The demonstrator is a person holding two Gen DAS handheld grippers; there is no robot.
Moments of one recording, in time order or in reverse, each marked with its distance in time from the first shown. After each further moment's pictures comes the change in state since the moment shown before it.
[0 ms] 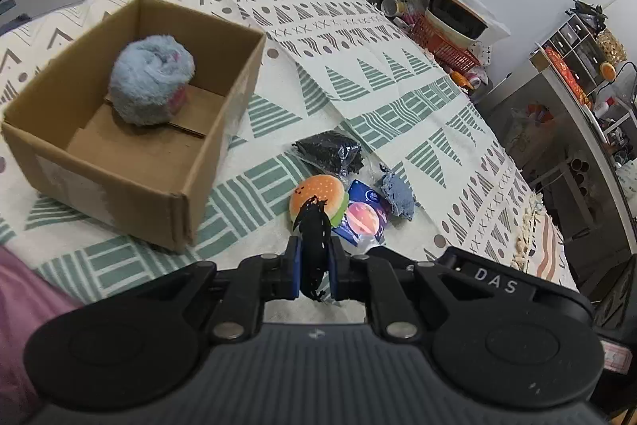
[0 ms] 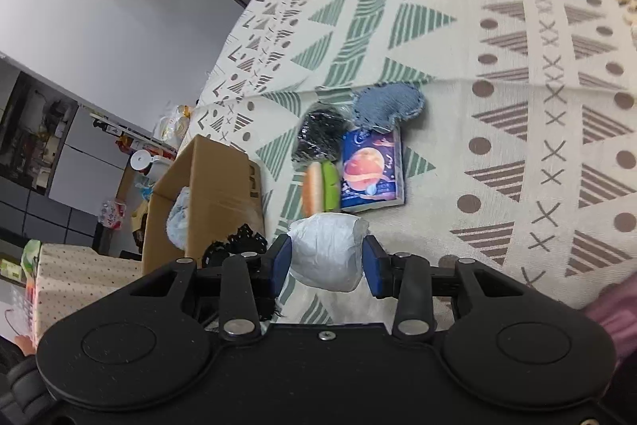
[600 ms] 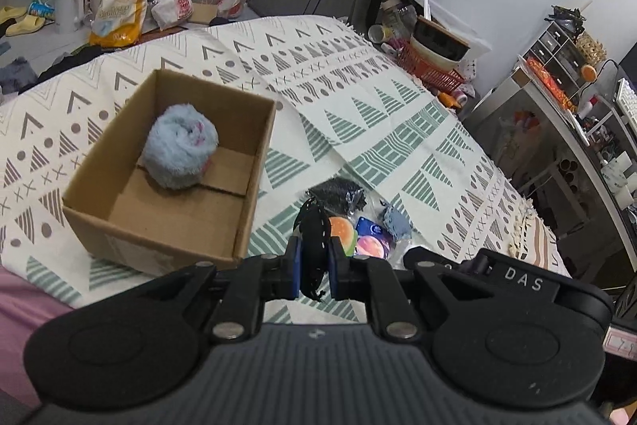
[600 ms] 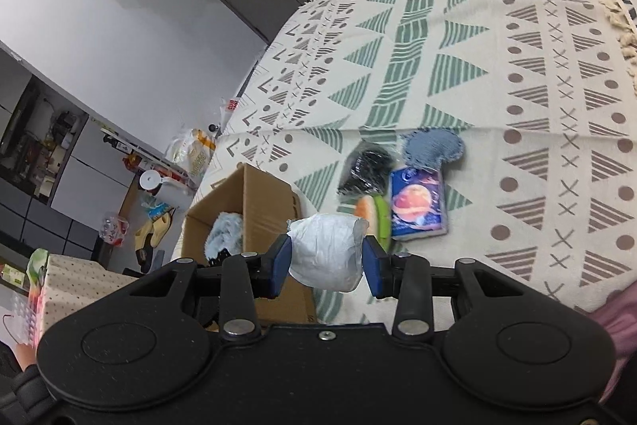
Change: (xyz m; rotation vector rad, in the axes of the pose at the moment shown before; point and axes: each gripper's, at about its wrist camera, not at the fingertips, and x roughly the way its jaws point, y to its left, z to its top) left arm -0.055 0.014 0.034 0.084 -0.054 -0.001; right arm -0.024 0.051 0.003 -0.039 -0.105 -0.002
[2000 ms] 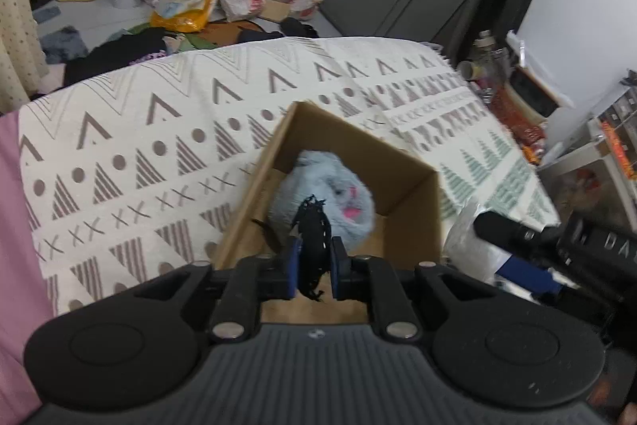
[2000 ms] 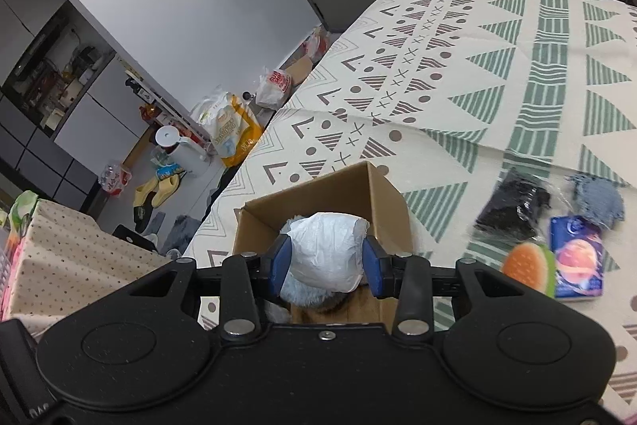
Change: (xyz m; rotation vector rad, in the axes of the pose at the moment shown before) left arm 0.044 0.135 0.056 -0.150 -0.011 0.112; right arm 0.101 0.122 0.003 -0.225 0.033 0.014
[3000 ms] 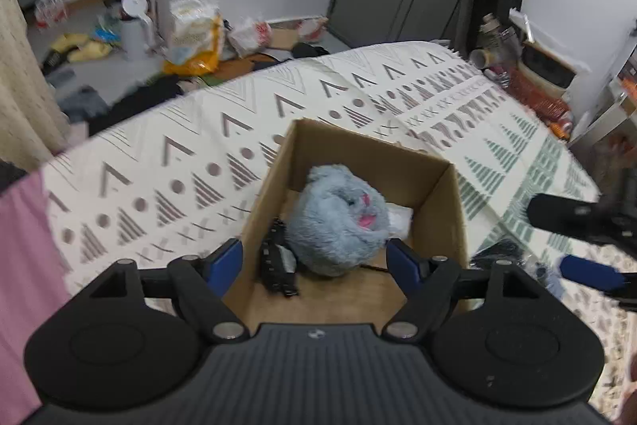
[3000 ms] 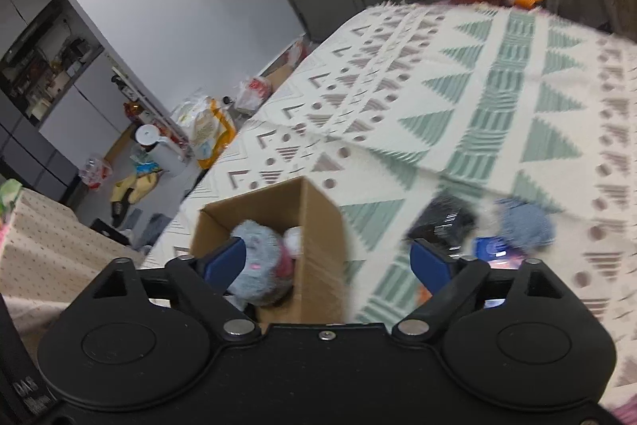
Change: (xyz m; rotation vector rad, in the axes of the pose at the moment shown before) left arm -0.003 -0.032 -0.010 0.169 -0.080 0.142; right arm -0.044 -0.039 0.006 -0.062 -0.026 -0.079
